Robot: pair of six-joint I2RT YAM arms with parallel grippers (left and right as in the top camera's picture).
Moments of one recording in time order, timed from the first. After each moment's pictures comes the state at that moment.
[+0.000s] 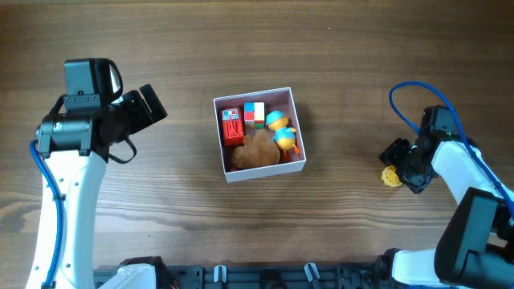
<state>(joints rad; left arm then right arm) 0.05 1.31 1.26 -0.98 0.03 -0.42 -0.29 1.59 0.78 -0.65 -0.03 0.53</state>
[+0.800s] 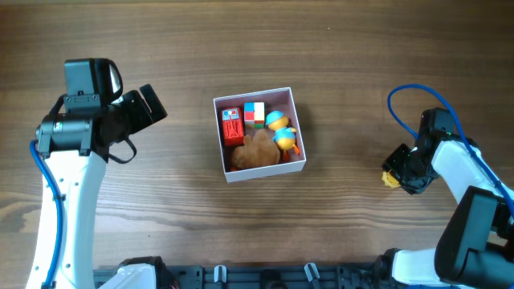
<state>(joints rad) 0.05 1.31 1.26 -0.98 0.03 -0.42 -0.29 1.60 0.78 -0.71 -0.03 0.52</state>
